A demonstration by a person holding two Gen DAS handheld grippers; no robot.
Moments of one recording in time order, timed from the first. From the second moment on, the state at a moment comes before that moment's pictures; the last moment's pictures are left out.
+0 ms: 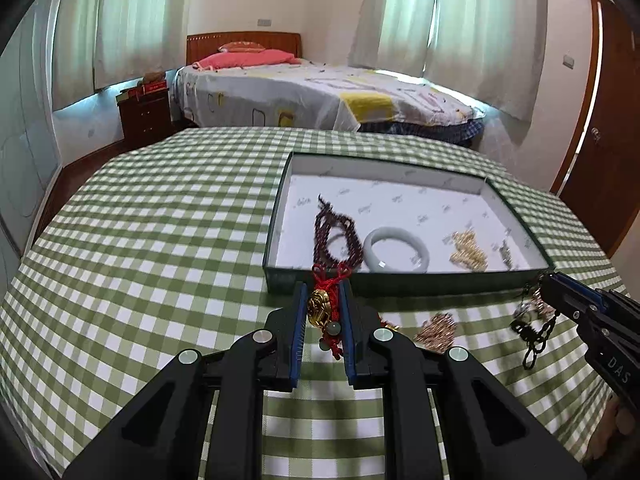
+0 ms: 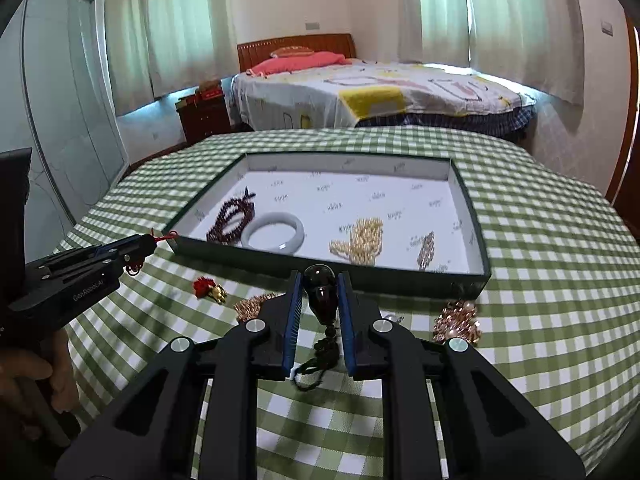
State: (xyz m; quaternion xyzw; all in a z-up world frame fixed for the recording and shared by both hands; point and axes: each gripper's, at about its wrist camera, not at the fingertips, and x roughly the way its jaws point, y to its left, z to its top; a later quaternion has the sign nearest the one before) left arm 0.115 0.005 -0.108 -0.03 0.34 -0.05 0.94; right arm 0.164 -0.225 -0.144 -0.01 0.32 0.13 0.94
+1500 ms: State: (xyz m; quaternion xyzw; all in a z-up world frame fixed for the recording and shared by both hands) left arm 0.292 -0.091 -0.134 -0.02 0.42 -0.11 0.90; right arm 0.349 -0.275 -0.168 0.01 0.37 0.07 0.92
